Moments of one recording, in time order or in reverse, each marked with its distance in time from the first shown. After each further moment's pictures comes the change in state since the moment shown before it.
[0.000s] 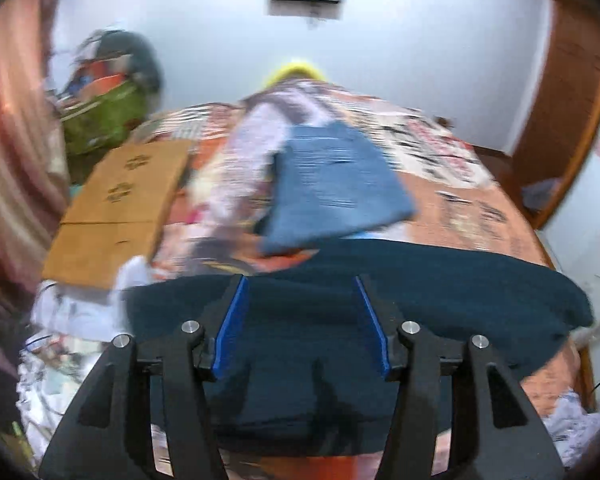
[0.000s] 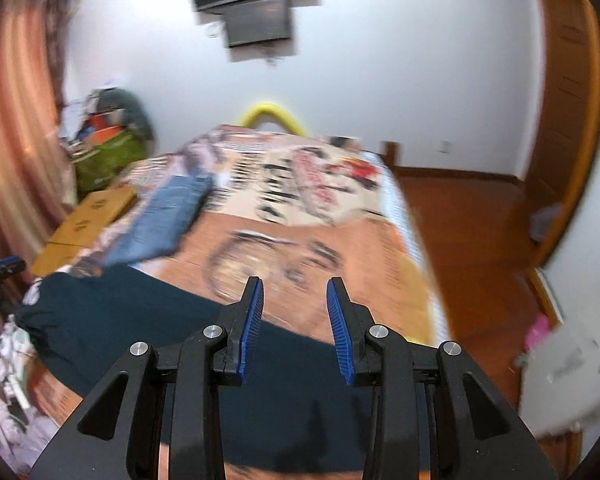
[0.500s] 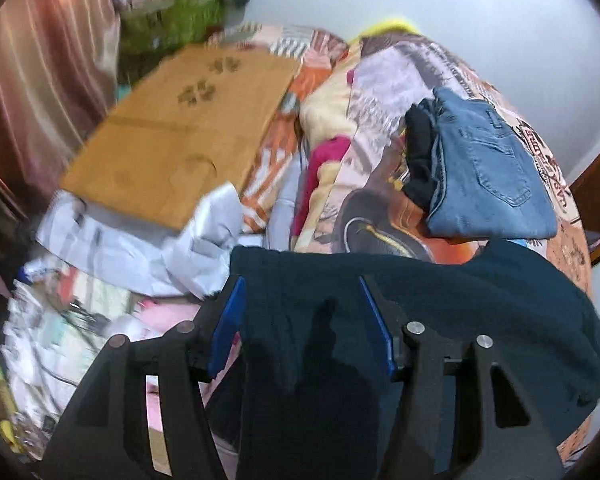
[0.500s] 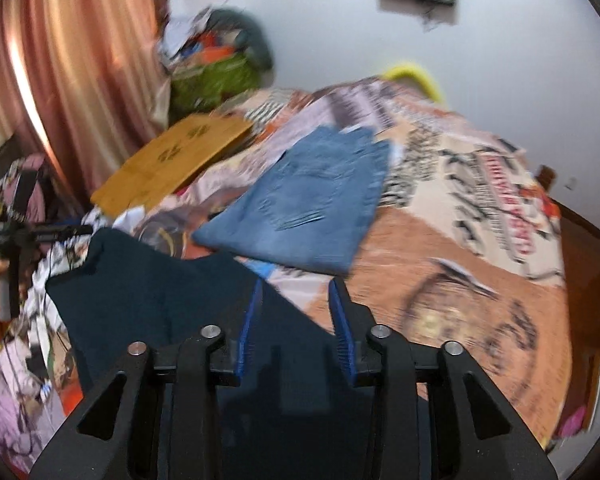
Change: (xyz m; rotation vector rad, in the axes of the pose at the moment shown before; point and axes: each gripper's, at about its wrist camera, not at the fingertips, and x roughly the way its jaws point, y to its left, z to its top) left arm 0.115 0.173 -0.029 -0.281 0.218 0.049; right arm 0.147 0.187 0.024 -0.290 0.209 0.303
